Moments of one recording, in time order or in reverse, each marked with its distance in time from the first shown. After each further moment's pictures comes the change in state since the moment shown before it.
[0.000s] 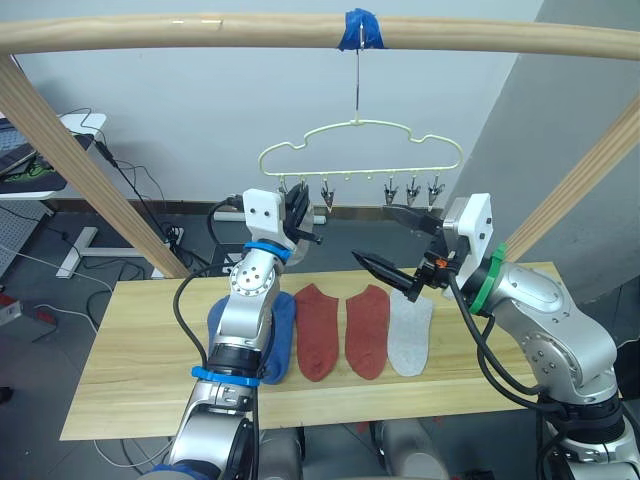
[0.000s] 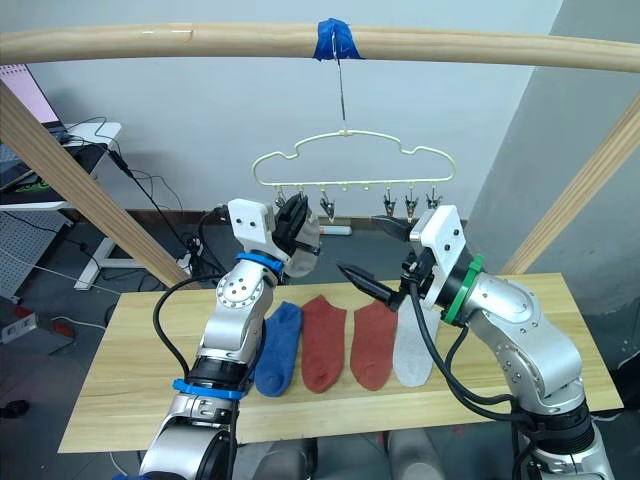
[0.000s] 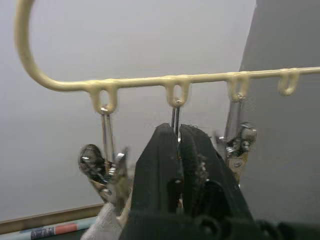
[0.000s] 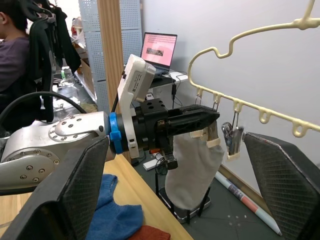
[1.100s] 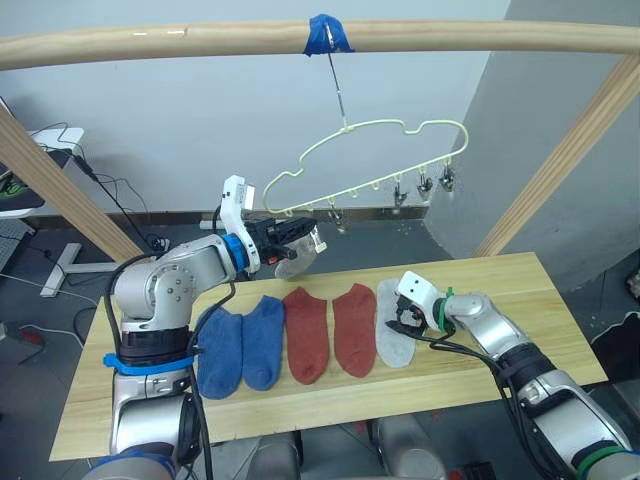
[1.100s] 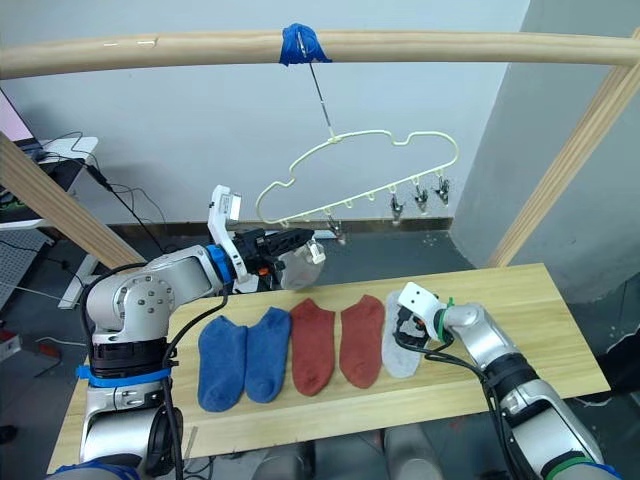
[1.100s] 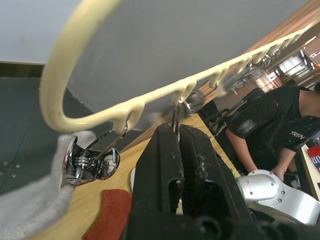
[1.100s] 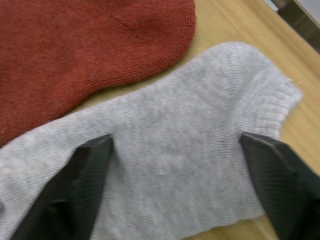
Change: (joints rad) left arm -0.057 0.281 0.197 -0.328 -0.641 1.147 -0.328; right arm -0.196 0.019 0.360 1.157 -0.592 -0.356 0.163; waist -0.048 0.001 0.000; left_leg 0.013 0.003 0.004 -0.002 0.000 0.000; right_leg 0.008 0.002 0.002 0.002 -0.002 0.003
